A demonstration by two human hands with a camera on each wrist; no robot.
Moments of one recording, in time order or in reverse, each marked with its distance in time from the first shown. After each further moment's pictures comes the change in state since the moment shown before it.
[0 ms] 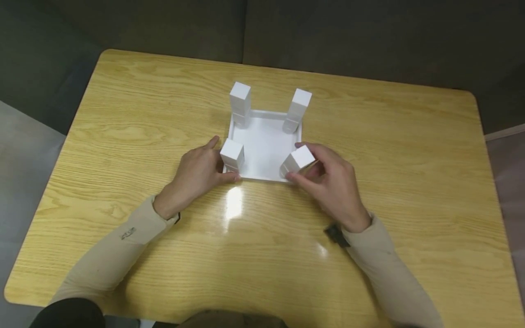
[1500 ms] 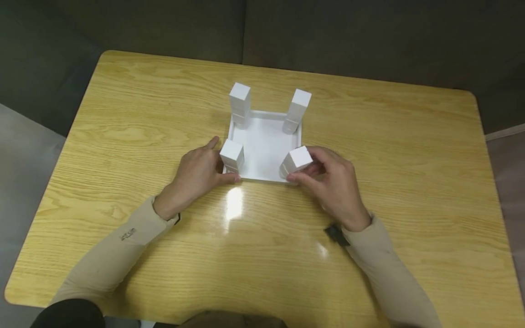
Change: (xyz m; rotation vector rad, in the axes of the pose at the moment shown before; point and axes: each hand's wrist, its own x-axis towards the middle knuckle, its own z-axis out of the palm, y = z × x) left_hand 0.000 0.002 -0.001 -0.010 -0.005 -0.001; right_hand 0.003 0.002 0.000 0.025 0.001 -0.043
